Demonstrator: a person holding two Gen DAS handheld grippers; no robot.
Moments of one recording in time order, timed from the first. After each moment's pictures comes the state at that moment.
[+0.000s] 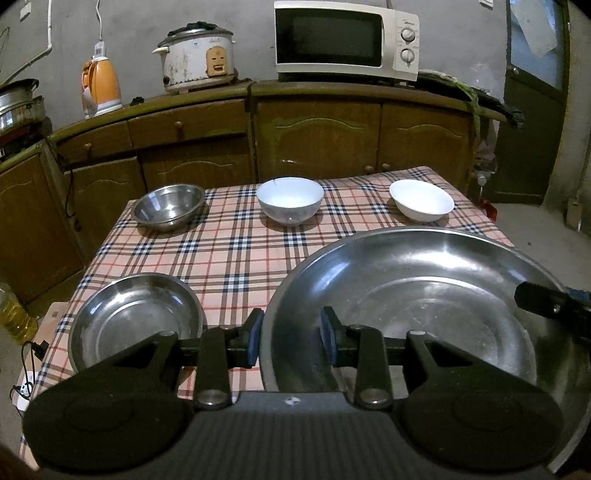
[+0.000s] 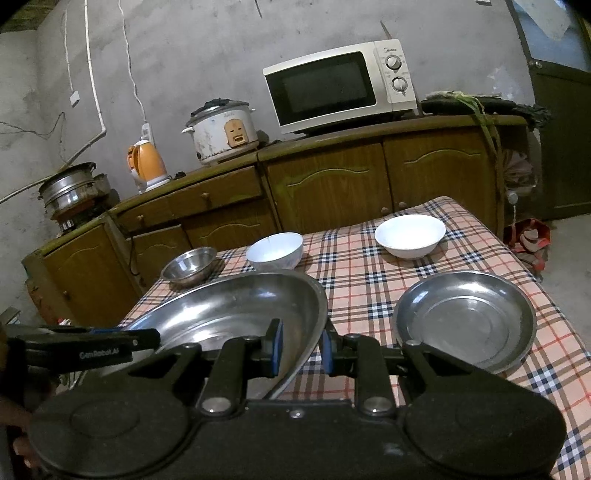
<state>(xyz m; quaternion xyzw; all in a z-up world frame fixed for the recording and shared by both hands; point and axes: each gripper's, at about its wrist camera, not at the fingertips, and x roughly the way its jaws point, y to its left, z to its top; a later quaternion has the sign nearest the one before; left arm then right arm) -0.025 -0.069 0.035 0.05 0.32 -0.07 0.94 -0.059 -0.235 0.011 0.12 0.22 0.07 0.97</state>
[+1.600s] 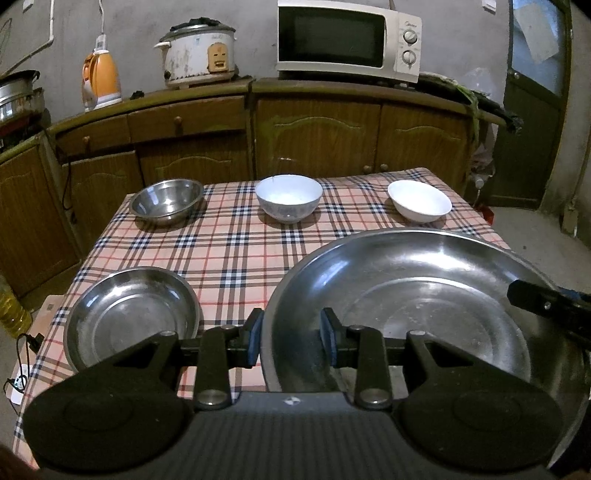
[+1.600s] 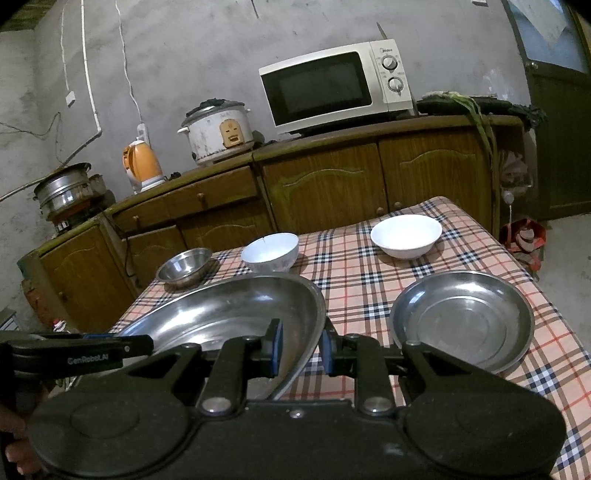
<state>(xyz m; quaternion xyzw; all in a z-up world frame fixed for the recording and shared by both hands) -0.026 -0.062 0.034 0.04 0.32 -0.07 0.94 -0.055 -0.234 0.009 0.12 0.22 0.06 0.97</state>
